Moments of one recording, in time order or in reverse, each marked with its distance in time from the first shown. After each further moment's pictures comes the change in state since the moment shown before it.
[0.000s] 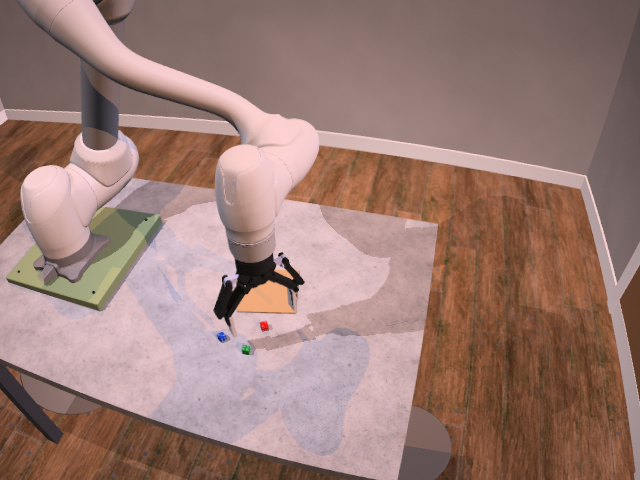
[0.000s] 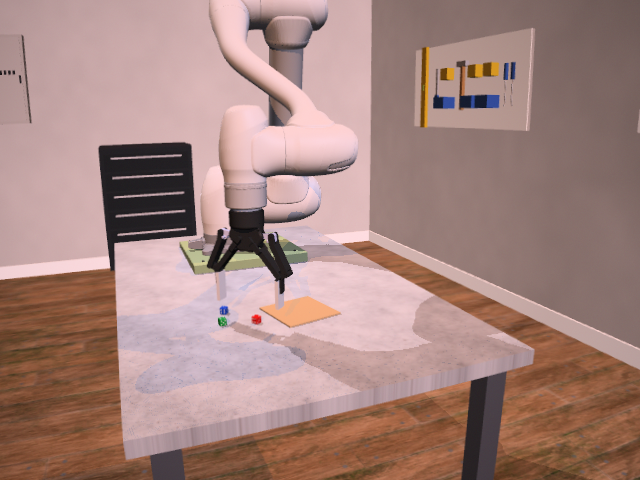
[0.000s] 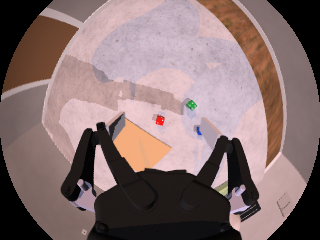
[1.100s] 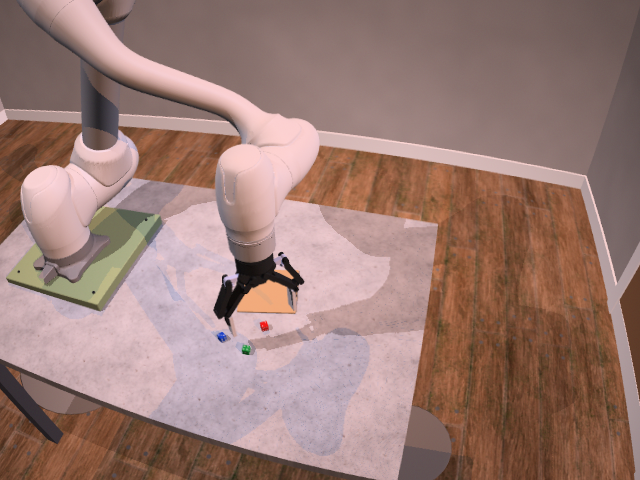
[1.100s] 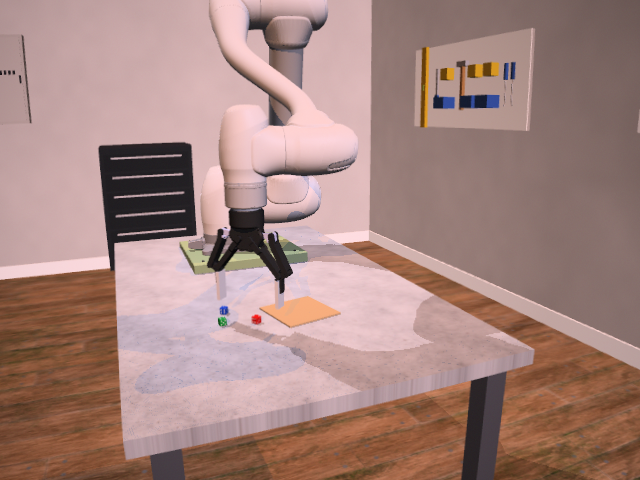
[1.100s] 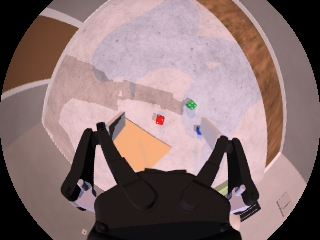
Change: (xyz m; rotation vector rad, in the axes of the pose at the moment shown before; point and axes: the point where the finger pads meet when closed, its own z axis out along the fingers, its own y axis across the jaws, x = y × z) arm 0.000 0.000 -0.001 -0.002 -0.002 0.000
